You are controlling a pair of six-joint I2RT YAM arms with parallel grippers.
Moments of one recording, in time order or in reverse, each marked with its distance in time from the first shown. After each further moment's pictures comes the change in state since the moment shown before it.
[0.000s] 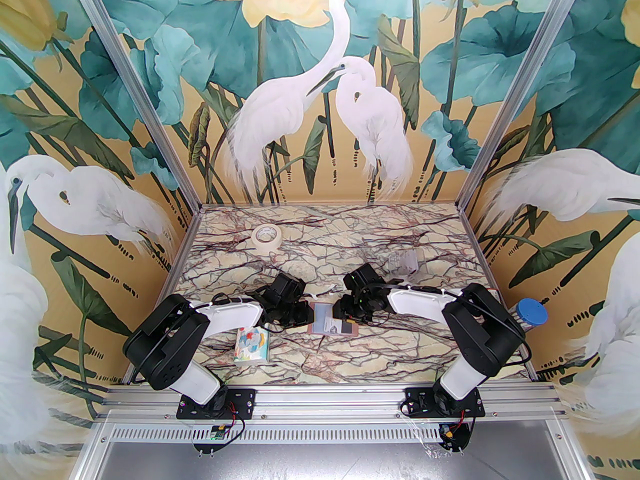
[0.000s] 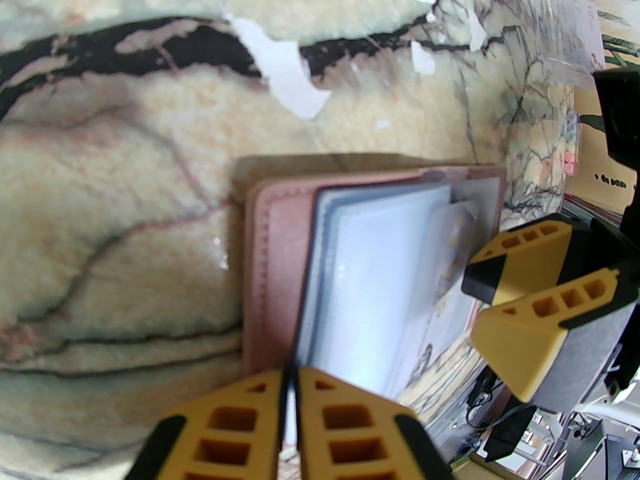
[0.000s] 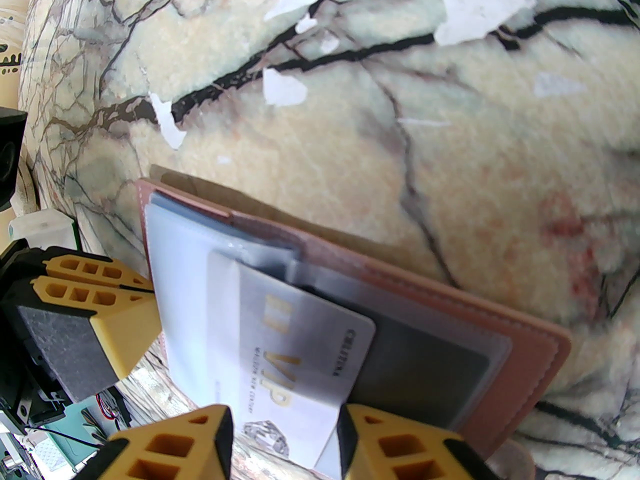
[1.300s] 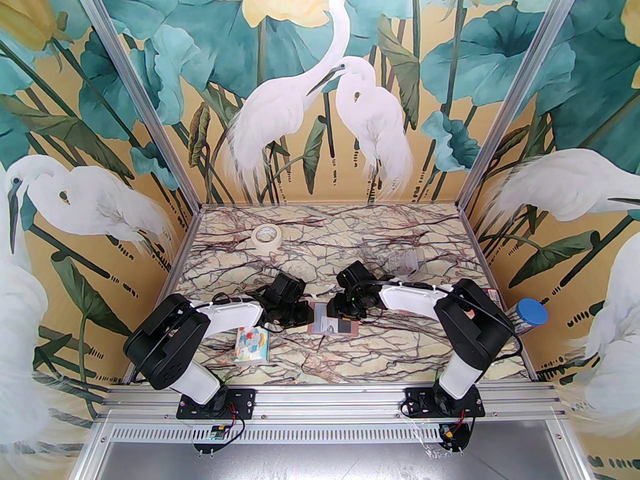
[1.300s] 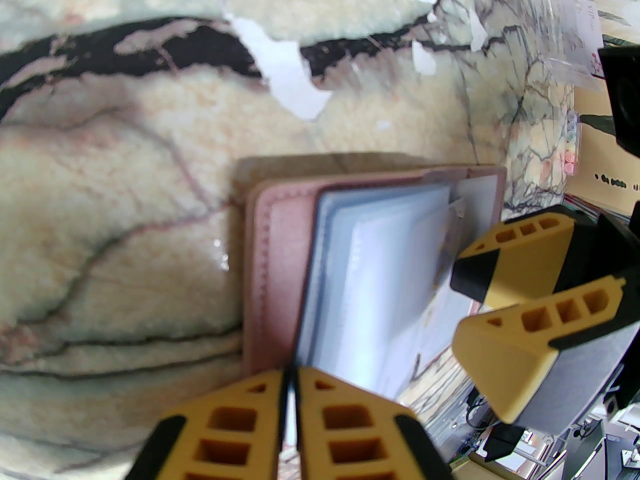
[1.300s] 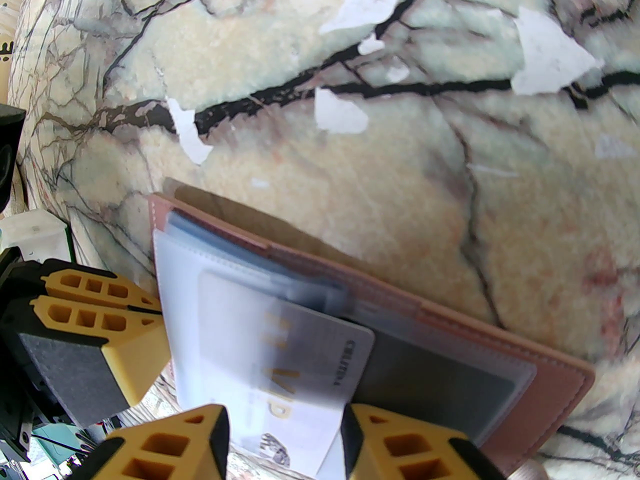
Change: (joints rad) left arm 0.000 0.005 0.004 -0.001 0.003 0.000; right arm 0.051 0.060 0.084 -0.042 0.041 -0.027
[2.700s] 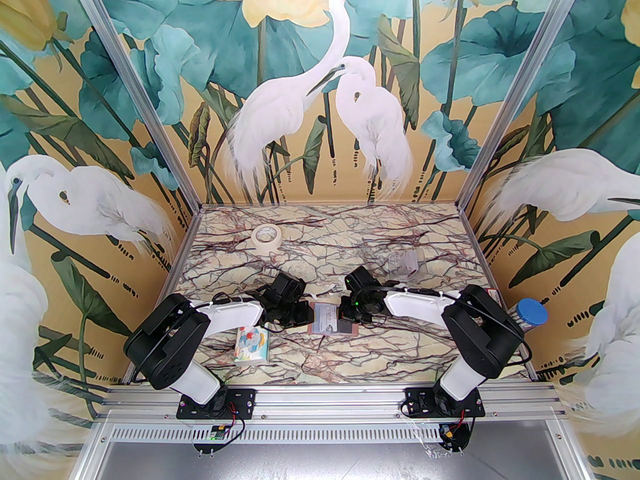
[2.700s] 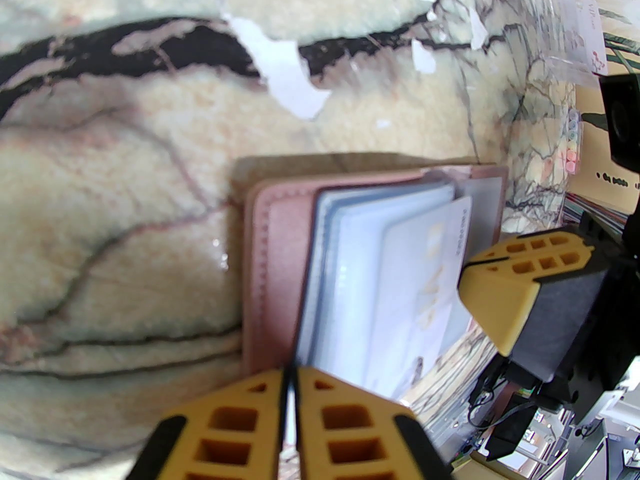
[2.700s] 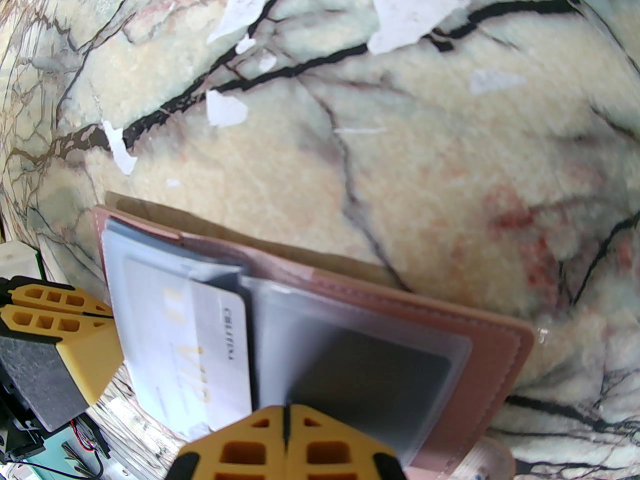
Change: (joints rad) left arm 0.000 0.000 0.005 -0.010 -0.002 0.007; right arm 0.008 -0.061 -0.075 0.014 0.113 0.088
